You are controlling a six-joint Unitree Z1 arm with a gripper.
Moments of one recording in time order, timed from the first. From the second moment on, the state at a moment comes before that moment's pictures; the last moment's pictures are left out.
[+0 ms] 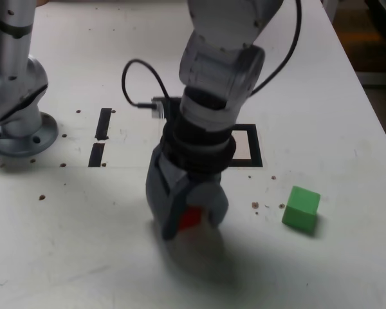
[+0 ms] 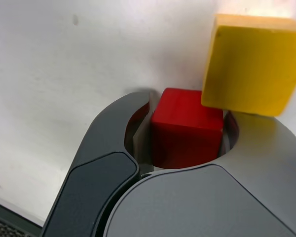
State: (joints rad) arm -0.49 2.03 -1.38 1.08 -0.19 -0.84
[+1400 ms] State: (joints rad) arm -0.20 2.07 -1.74 1.43 0.08 -0.29
